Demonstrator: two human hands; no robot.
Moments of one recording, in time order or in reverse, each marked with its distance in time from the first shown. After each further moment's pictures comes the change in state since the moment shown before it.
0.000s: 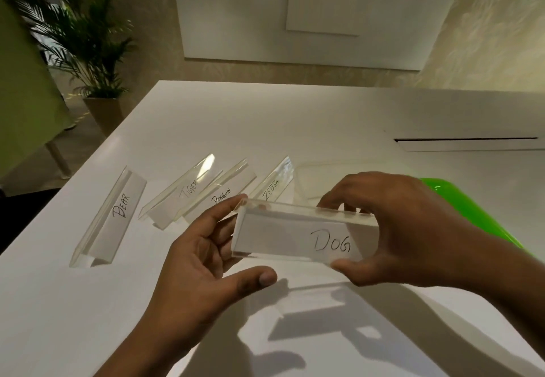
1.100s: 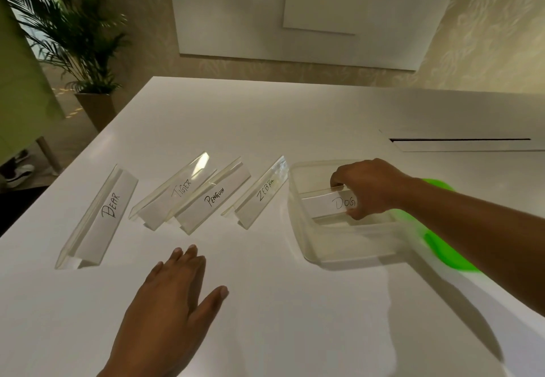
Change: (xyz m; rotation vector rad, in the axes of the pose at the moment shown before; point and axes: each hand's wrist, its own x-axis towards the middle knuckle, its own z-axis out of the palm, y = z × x) left_hand -0.022 -0.070 -0.049 1.301 0.028 -0.239; right_hand 0.071 0.159 0.094 -0.406 -0.357 0.096
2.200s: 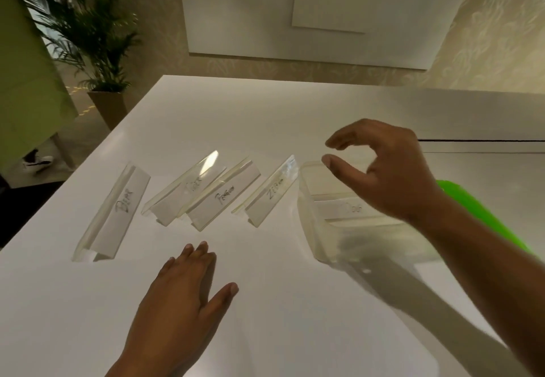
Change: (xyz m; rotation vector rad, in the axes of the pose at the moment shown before) left_hand -0.003 -0.004 0.001 -0.039 0.022 0.020; right_hand -0.047 -0.079 -0.088 0.650 0.872 0.020
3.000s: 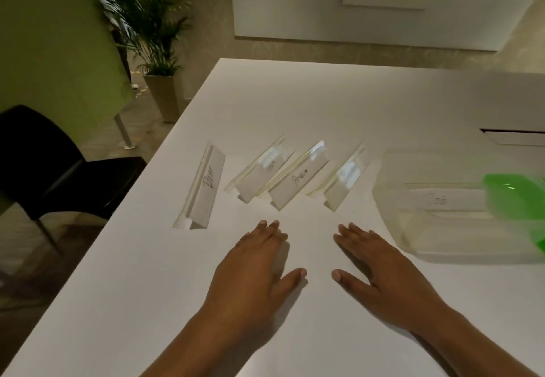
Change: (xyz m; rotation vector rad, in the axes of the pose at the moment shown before) left_hand -0.006 -0.031 -0.030 -0.016 -0.057 0.120; right_hand -0.124 -0.059 0.127 0.001 -0.590 0.235
